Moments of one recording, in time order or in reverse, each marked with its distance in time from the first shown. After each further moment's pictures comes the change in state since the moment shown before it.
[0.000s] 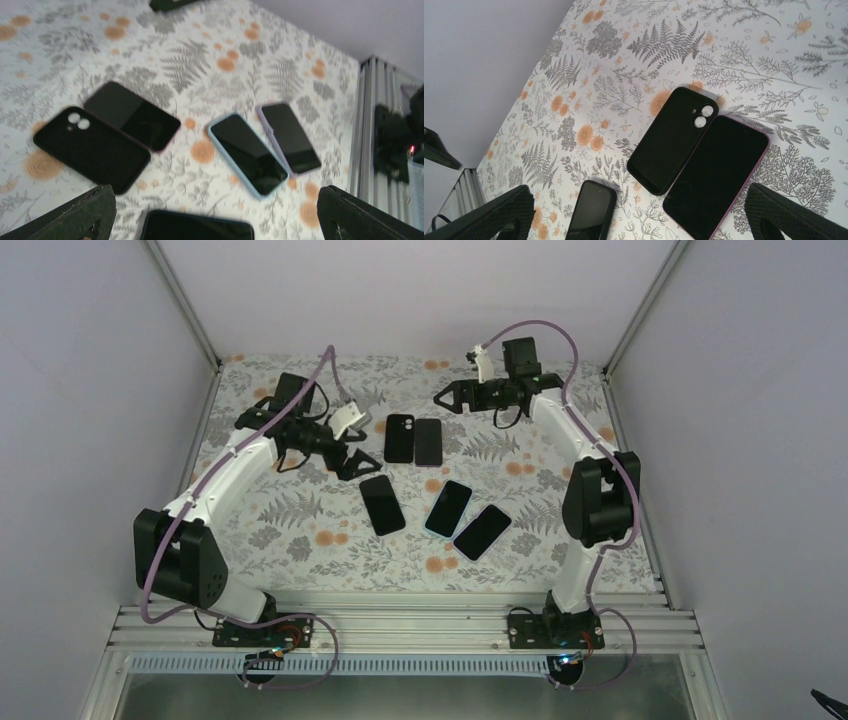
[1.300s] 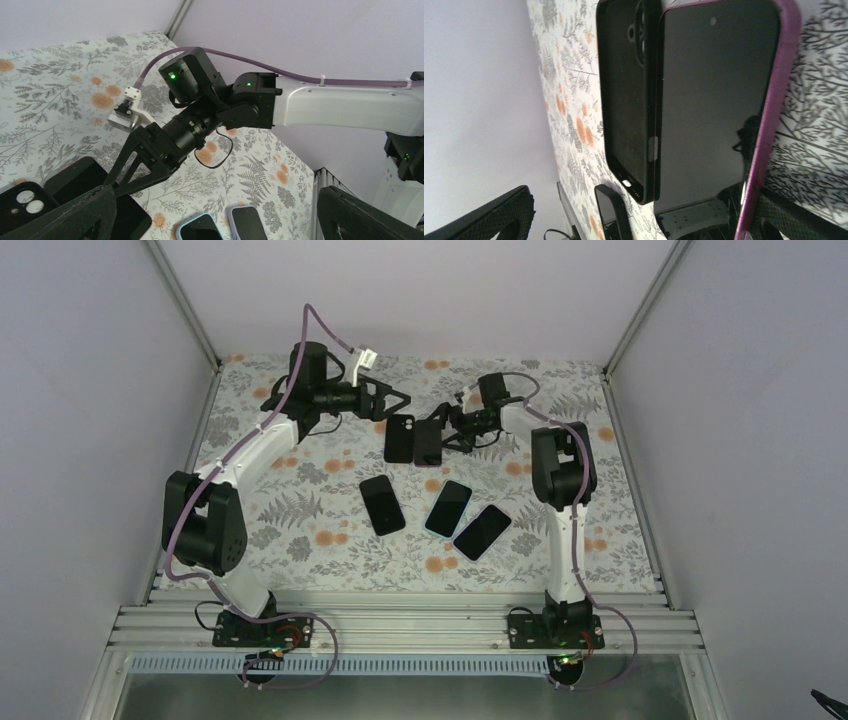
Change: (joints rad) left arm -0.029 0.202 0.097 0.606 0.098 -0.716; right arm -0.003 0.397 0.027 0.126 -0.202 0.454
